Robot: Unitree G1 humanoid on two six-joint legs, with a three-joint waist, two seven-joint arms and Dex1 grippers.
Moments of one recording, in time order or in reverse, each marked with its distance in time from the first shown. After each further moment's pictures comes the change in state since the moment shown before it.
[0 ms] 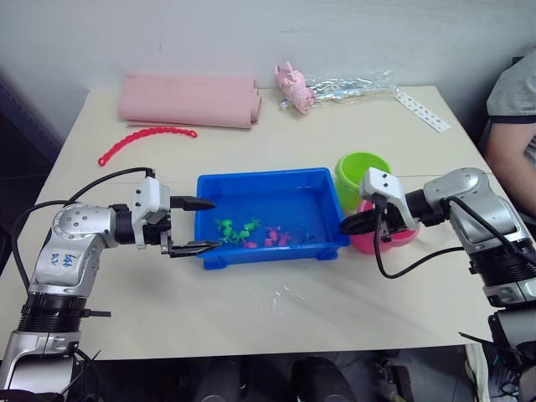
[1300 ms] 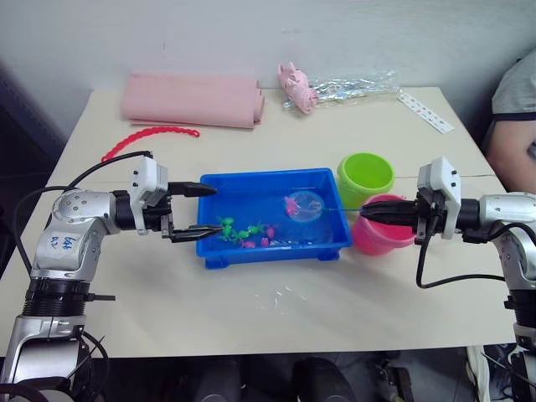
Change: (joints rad) left arm -0.112 -0.033 0.008 0.043 -0.035 0.105 0.008; right arm 0.352 -0.038 -0.438 -0.282 0.274 -0.051 -0.174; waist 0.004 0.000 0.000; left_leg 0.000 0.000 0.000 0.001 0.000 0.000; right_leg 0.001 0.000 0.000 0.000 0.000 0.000
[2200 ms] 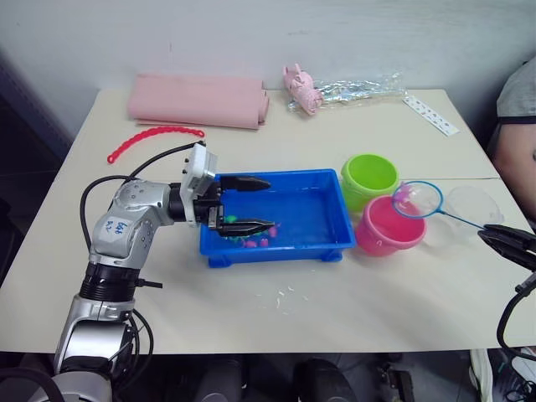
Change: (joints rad) left arm -0.118 -0.207 -0.101 -0.055 -0.041 0.107 0.020; right arm 0.696 0.019 -0.656 -0.281 -0.090 -0.253 -0.227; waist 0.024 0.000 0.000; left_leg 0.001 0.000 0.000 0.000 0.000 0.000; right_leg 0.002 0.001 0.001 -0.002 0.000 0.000
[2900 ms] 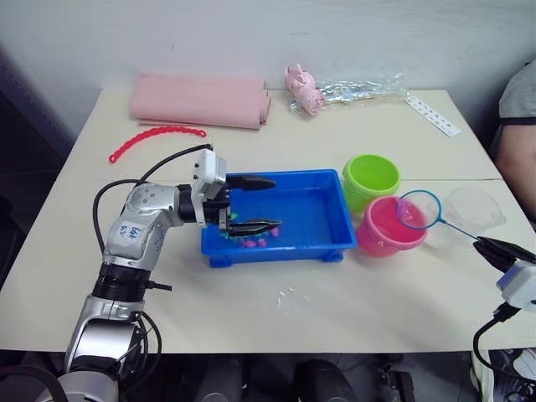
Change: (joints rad) left arm 0.000 -0.047 -0.023 0.058 0.065 -0.117 0.047; right arm 0.042 0.004 0.117 0.278 -0.521 -0.896 -0.273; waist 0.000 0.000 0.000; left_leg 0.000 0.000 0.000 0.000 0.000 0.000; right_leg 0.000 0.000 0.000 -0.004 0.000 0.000
